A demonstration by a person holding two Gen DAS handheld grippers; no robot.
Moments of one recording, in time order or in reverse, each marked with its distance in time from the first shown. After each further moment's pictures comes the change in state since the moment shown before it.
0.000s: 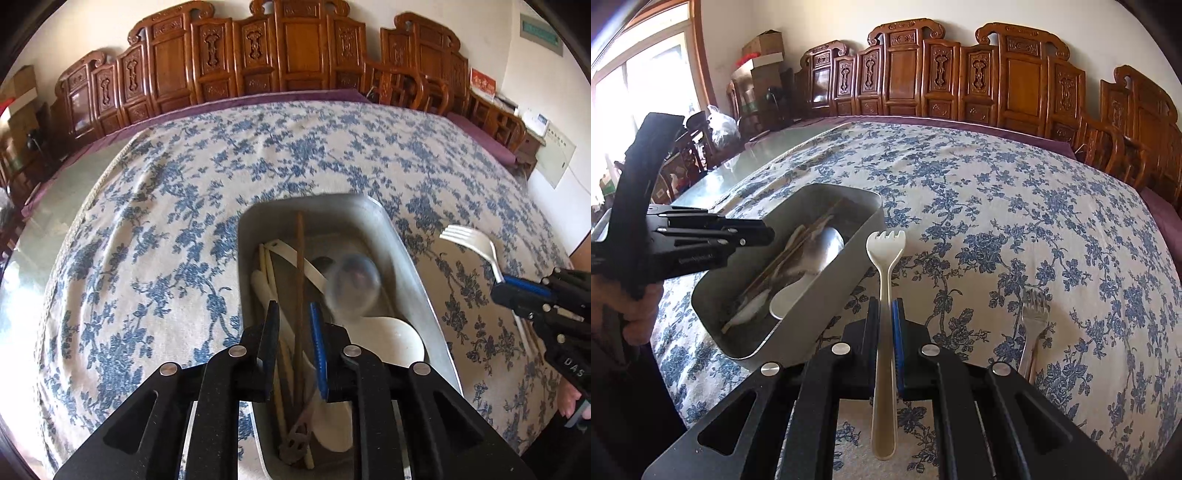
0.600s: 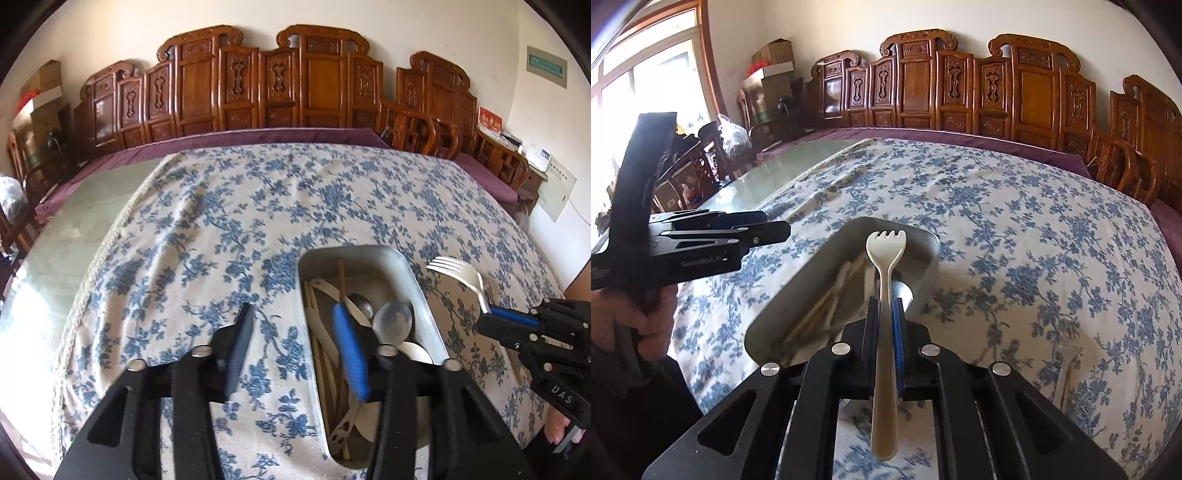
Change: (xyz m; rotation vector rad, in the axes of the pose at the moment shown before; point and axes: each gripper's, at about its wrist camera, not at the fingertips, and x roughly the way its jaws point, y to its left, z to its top) left arm -0.046 0.042 0.008 -0.064 -0.124 0.018; right arm -0.006 0.053 0.036 0.005 -0.029 0.033
